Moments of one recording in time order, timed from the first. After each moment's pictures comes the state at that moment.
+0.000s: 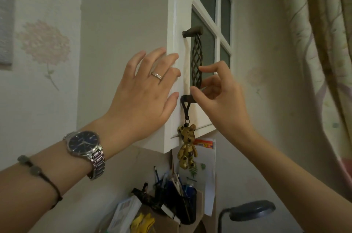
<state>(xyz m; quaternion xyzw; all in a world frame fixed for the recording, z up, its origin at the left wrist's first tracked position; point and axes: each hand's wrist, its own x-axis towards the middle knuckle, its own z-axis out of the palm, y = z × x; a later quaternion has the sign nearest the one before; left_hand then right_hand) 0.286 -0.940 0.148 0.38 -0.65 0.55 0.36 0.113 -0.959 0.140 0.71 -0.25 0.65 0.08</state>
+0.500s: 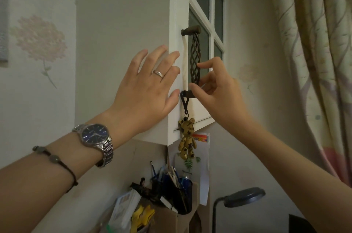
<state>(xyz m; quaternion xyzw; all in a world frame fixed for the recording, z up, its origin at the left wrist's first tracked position) 0.294 -0.946 0.149 0.35 -0.66 0.56 0.35 0.115 -0.949 0.142 0.72 -0.31 0.60 0.13</state>
